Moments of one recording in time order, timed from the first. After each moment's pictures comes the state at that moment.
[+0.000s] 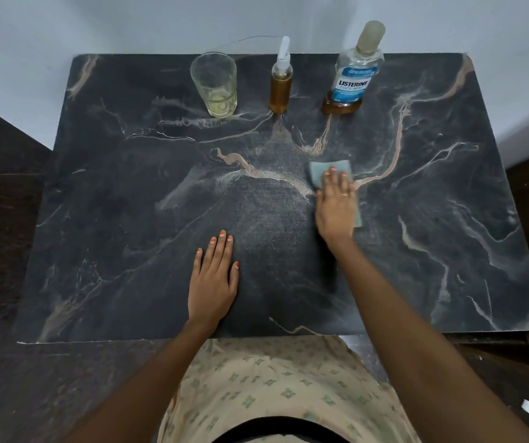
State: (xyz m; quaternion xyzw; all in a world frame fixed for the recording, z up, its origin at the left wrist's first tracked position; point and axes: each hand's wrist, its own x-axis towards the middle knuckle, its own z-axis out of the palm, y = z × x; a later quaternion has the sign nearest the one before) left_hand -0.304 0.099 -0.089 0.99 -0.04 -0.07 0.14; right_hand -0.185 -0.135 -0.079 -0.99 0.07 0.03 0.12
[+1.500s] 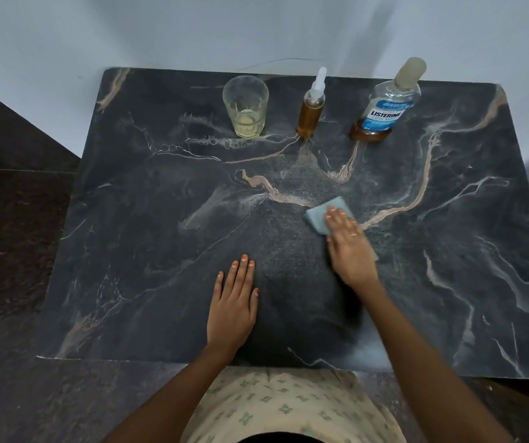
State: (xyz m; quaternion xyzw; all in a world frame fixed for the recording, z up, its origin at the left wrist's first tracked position) left_hand -0.301 0.101 -0.082 0.99 -0.06 -0.11 0.09; right_hand -0.202 -0.133 -0.071 -0.98 -0.10 0.05 0.17
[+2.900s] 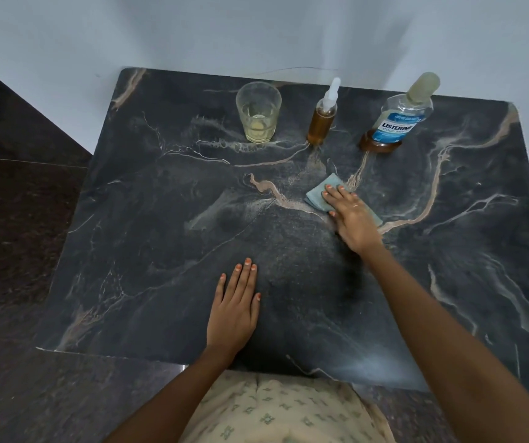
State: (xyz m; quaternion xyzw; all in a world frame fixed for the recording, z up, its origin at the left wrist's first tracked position) left_hand -0.301 0.100 -0.079 0.99 -0.05 -0.11 0.09; right_hand -0.126 -0.140 -0.071 -0.96 -0.15 0.06 0.22
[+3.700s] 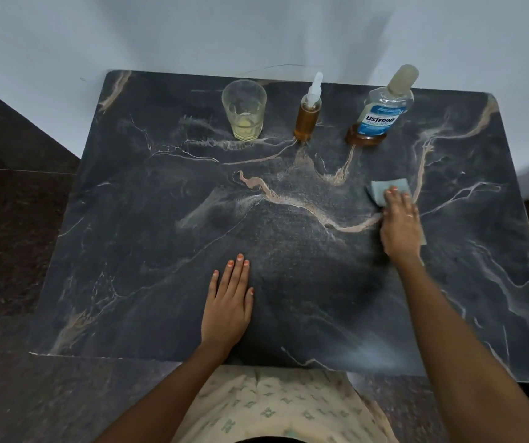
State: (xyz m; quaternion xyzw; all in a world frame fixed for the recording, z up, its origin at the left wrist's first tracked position) left_hand -0.302 0.099 -0.080 0.99 -0.05 -0.09 0.10; right_hand -0.156 -0.215 -0.066 -0.98 0.10 0.02 0.15
